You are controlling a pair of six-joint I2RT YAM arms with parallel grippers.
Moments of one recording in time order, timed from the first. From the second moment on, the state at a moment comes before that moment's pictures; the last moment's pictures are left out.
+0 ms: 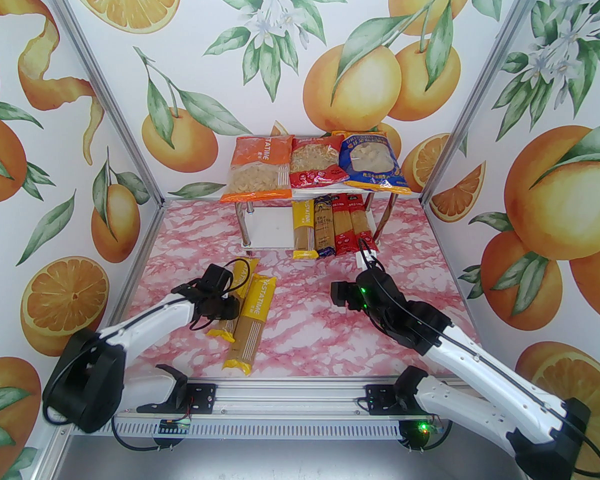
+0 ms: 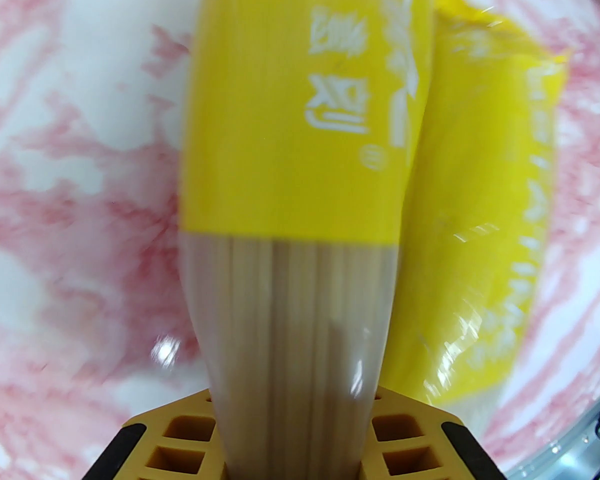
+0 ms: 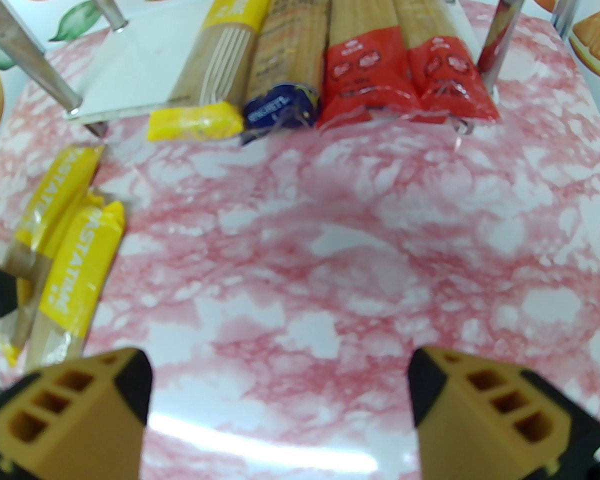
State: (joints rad) left arm -0.42 1.20 0.63 -0.58 0.02 -0.38; right arm 0.72 0.89 0.80 -0.66 0.33 0.54
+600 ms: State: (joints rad) left arm -0.42 1.02 0.75 -0.73 0.05 -0.36; right arm 0.72 0.95 0.85 -0.66 0.36 0.54
